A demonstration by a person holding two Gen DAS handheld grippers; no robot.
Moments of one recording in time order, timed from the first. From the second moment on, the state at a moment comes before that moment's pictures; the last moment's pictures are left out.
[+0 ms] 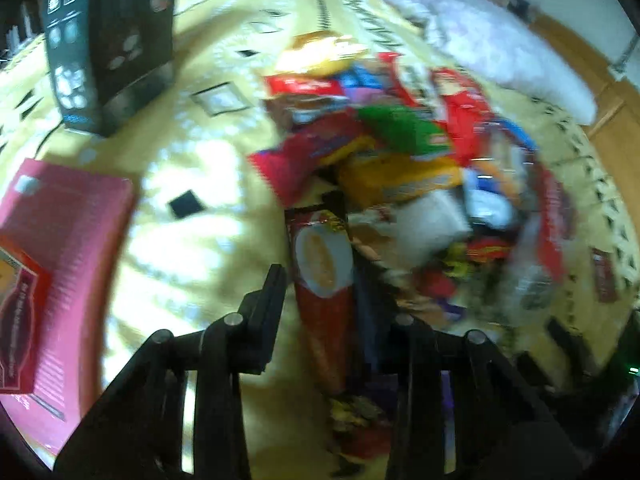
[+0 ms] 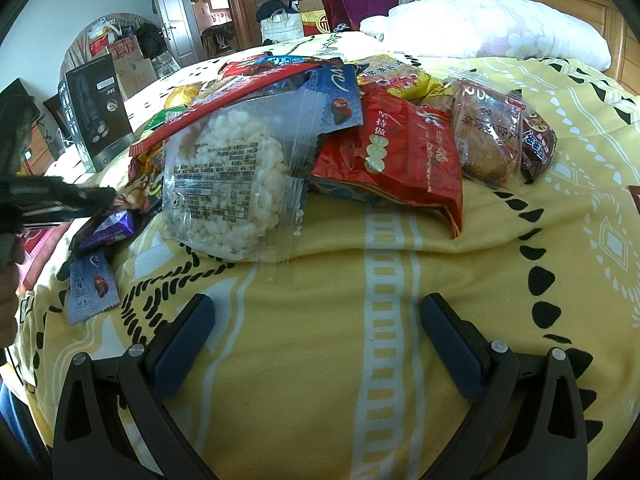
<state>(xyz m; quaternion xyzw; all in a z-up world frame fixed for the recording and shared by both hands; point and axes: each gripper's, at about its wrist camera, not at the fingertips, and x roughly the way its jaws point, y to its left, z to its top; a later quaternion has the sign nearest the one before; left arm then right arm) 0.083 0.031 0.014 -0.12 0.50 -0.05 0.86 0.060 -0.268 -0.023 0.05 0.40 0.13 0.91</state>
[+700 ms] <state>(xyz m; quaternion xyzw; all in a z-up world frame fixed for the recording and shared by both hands) -0.022 0.044 0.107 -0.06 0.40 -0.05 0.91 0.073 -0.167 0.080 0.07 0.38 0.30 0.87</state>
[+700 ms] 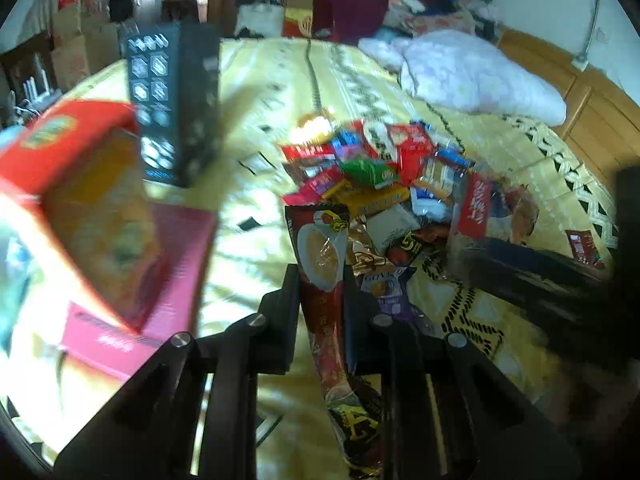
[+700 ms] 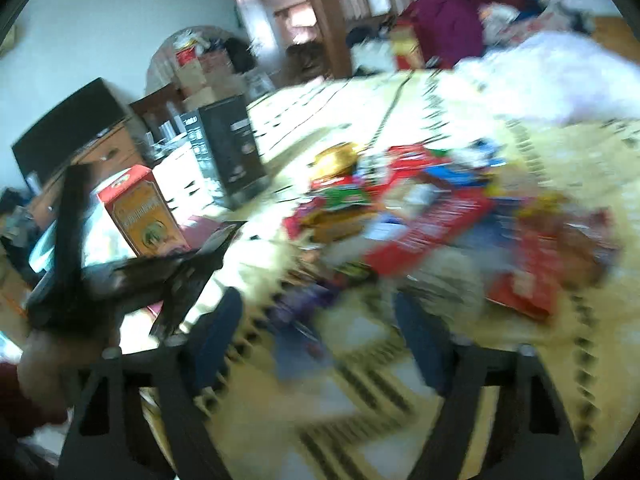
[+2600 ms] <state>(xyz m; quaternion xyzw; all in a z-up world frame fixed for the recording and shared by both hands) -0.064 0.379 0.194 -0.16 0.33 0.29 0.88 0.068 0.266 0.257 -0.03 0.35 0.53 0.77</state>
